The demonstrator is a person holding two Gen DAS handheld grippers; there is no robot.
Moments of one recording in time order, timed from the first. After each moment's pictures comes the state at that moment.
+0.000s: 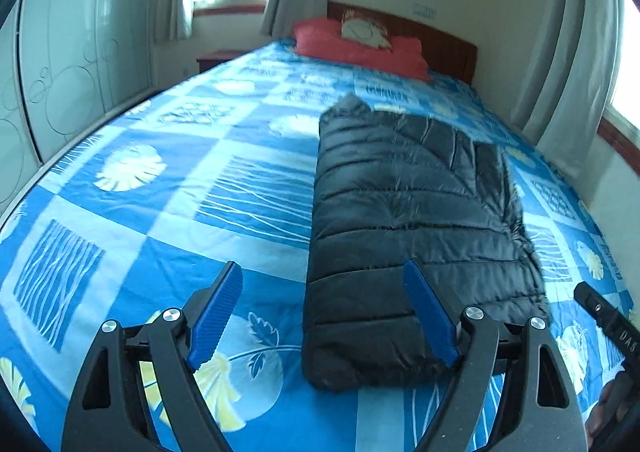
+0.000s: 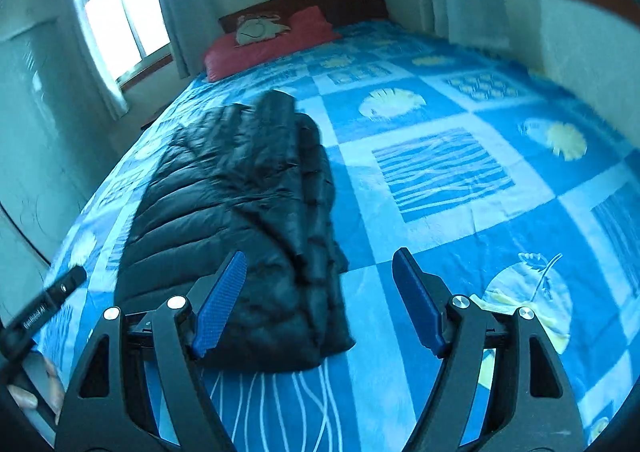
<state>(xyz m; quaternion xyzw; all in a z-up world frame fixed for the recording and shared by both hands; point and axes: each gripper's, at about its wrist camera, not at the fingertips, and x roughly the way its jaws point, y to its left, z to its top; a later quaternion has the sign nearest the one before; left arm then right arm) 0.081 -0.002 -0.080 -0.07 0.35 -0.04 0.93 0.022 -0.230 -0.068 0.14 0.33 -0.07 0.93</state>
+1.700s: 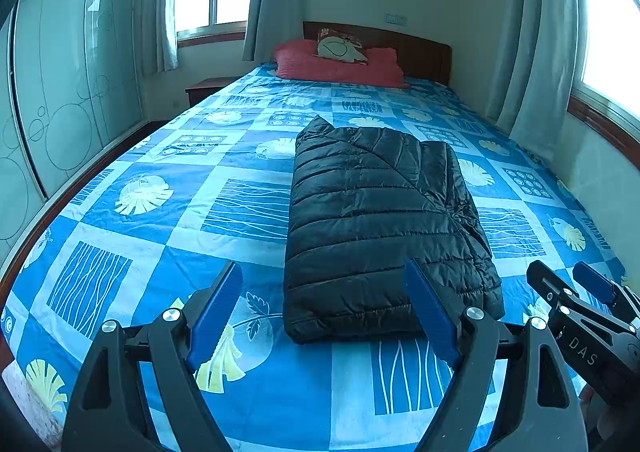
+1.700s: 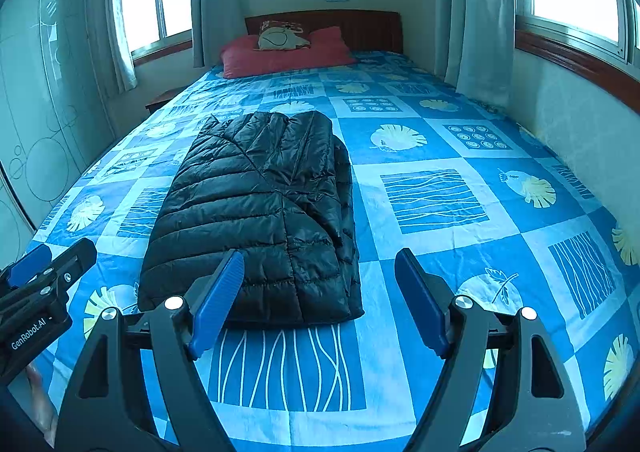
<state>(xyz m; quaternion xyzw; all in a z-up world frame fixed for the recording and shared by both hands) 0.019 -0.034 -0.039 -0.02 0.33 -0.06 0.94 -0.014 -0.179 -0.031 0.06 0.32 -0.09 0.94</state>
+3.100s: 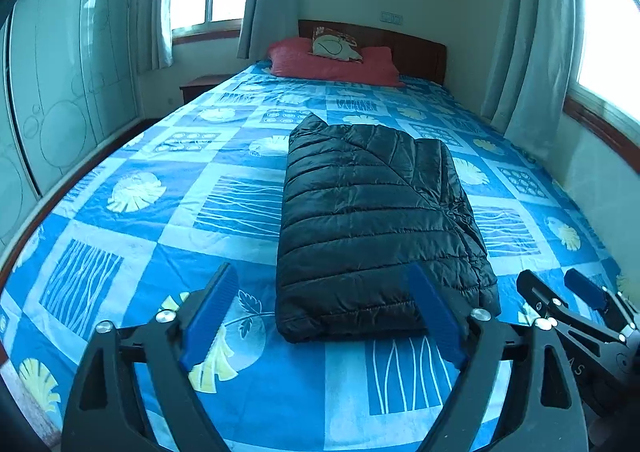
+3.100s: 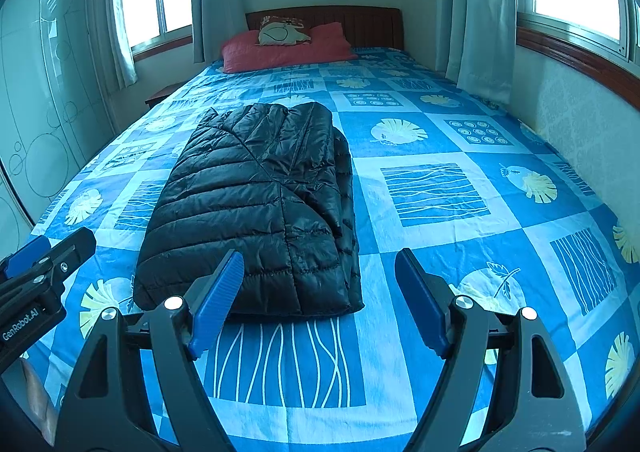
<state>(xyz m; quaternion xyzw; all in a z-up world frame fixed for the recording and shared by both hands) 0.020 -0.034 -0.044 -0.04 0.33 -0.06 0.94 -0.016 -0.180 -0.043 0.06 0.33 -0.08 0.94</state>
